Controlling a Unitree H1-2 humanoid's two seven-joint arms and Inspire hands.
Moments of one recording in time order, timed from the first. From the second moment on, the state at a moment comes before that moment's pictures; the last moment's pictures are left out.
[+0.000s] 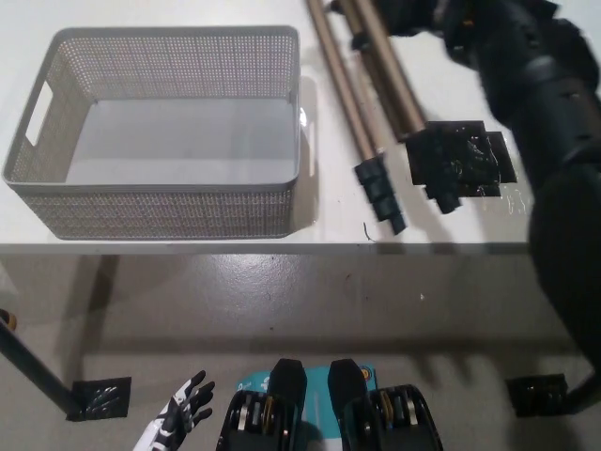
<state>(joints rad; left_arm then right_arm) 0.14 0.15 -0.05 0.18 -0.08 -0.32 -0.23 -1.52 -0.06 -0.35 1.33 0.23 0.46 0.33</state>
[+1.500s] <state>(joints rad) 0.14 0.18 -0.10 0.17 -0.07 -0.31 -0.27 -1.61 0.15 0.61 1.39 -0.37 0.02 -0.01</state>
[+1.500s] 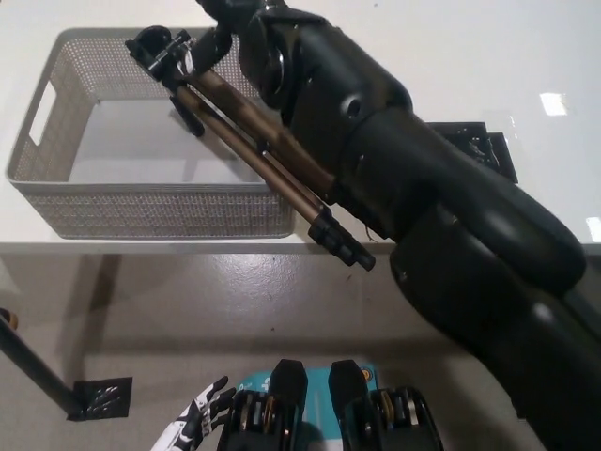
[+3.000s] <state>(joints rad) 0.10 0.17 -0.10 0.20 -0.07 -0.31 -0.27 -0.34 -0.27 -0.11 -0.07 -0.06 0.03 0.06</state>
